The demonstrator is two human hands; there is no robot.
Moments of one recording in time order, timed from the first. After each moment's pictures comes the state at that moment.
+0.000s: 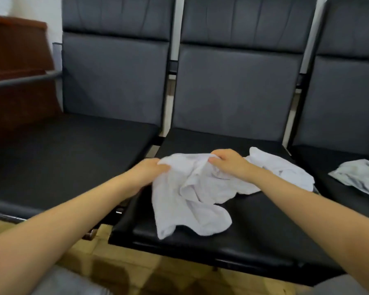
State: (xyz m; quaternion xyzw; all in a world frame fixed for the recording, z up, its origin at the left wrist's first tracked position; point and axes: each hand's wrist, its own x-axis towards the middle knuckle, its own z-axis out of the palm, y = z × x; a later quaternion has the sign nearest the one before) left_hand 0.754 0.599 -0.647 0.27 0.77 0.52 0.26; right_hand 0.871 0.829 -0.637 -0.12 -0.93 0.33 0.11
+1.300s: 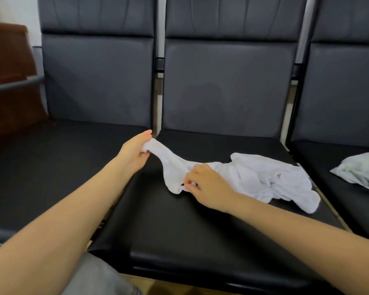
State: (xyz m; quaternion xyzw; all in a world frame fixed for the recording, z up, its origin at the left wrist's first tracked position) left_hand 0.690 0.670 -0.640 0.04 0.52 0.81 0.26; right_hand 0.867 0.807 -0.687 -0.02 -0.98 0.12 0.14
